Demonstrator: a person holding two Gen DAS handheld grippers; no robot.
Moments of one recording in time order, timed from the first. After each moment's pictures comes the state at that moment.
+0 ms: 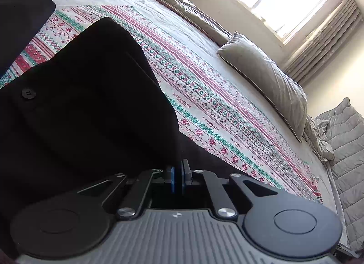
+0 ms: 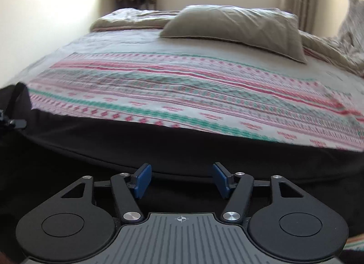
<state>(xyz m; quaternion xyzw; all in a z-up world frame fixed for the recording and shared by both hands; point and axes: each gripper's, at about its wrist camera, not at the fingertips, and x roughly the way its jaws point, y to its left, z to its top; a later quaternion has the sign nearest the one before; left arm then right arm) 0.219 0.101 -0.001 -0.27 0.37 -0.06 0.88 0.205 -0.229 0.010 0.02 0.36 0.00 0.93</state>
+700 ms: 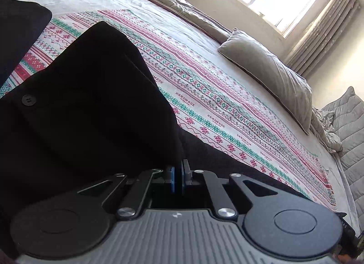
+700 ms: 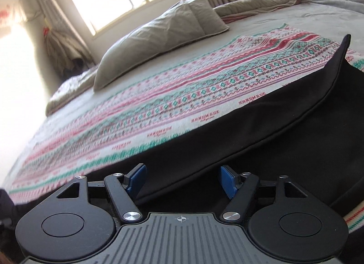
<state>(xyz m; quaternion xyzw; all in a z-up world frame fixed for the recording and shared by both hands) 0.219 0.098 -0.005 -0.24 0.37 -0.06 0.89 0.197 -0.356 -0.039 0.26 0.27 -0.09 0.92</state>
